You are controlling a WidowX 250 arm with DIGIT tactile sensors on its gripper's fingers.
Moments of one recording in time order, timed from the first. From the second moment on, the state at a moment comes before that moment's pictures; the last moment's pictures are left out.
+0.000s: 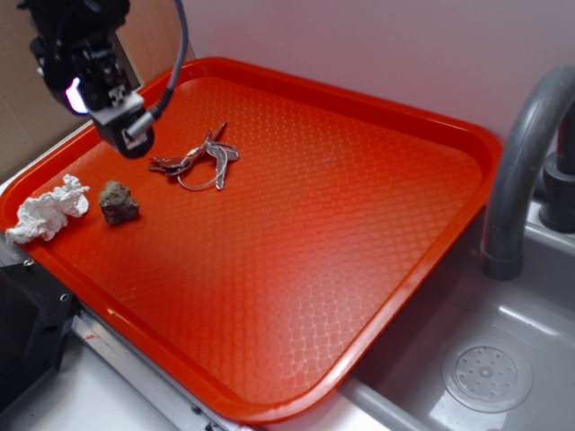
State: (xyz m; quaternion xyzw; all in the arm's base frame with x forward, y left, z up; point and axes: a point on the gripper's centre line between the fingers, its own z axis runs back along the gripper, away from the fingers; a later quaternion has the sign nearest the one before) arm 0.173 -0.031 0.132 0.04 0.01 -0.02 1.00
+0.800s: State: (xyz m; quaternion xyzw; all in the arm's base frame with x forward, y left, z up) arm 0.179 0.020 0.053 0.08 0.03 -0.02 1.00
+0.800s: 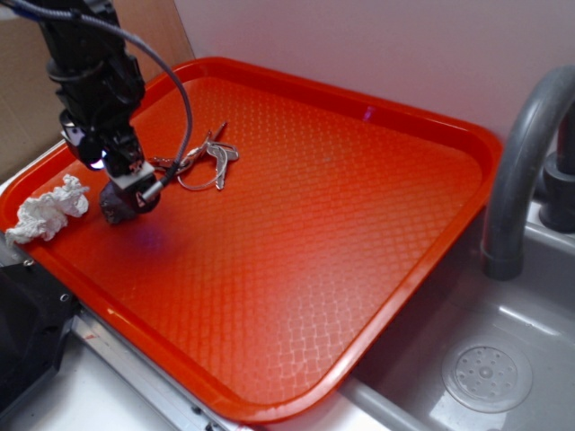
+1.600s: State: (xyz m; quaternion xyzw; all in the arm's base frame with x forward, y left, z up) arm 0.174 0.036 0.020 0.08 0.08 -0.01 0.99
